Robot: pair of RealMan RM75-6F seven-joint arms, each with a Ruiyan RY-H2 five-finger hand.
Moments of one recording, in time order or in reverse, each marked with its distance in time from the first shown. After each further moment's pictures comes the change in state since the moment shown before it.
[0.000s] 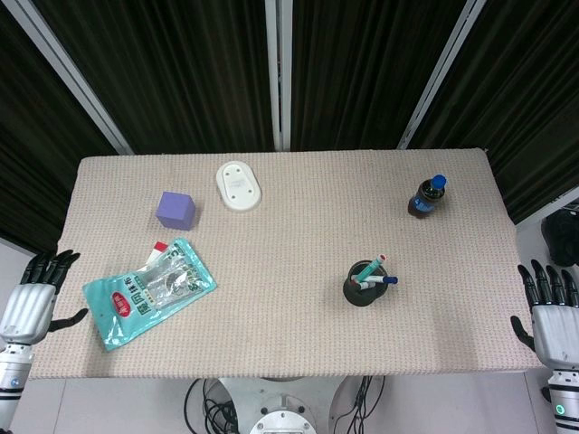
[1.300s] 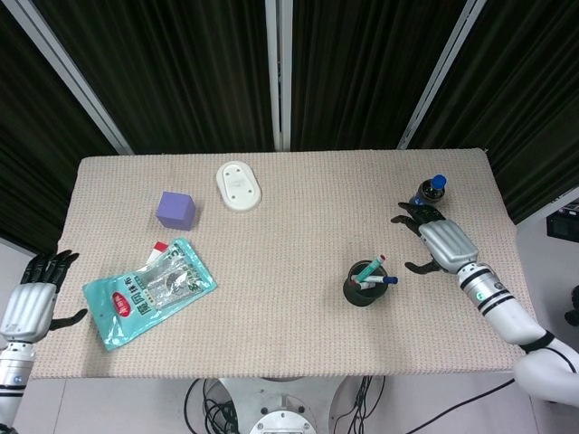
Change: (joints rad) left arm -0.006 -0.006 -0.006 -0.005 -0.045 -0.036 0.026; right arm 0.555 0.132 0.188 -0.131 0.088 -0.787 0.396
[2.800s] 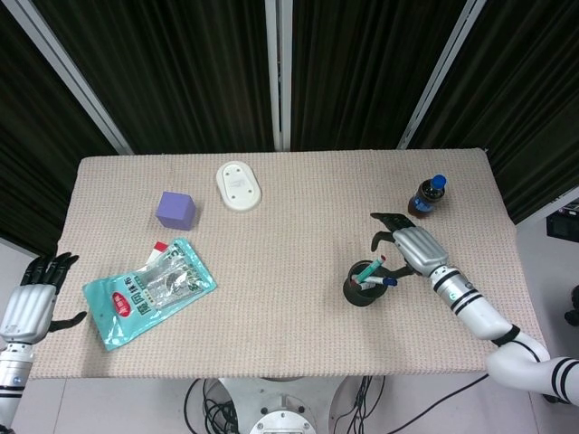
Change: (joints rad) left arm 0.000 0.006 0.006 -0.003 -0.004 -0.014 0.000; right arm 0.059 -0.153 -0.057 0.111 -0.048 0.032 0.117
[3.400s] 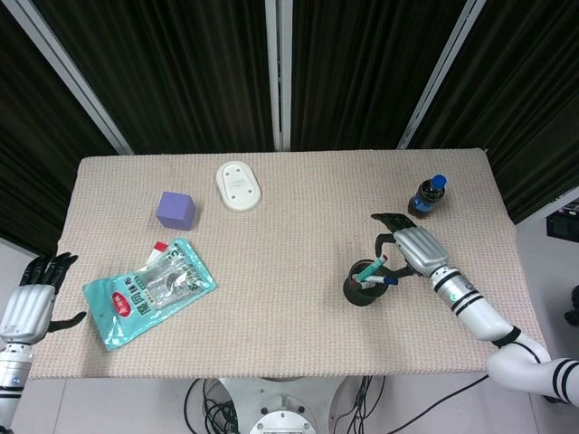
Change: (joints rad) left arm 0.001 0.001 0.001 0.001 0.001 -0.001 -0.008; right arm 0.001 0.008 -0.008 -0.013 0.020 0.008 -0.027
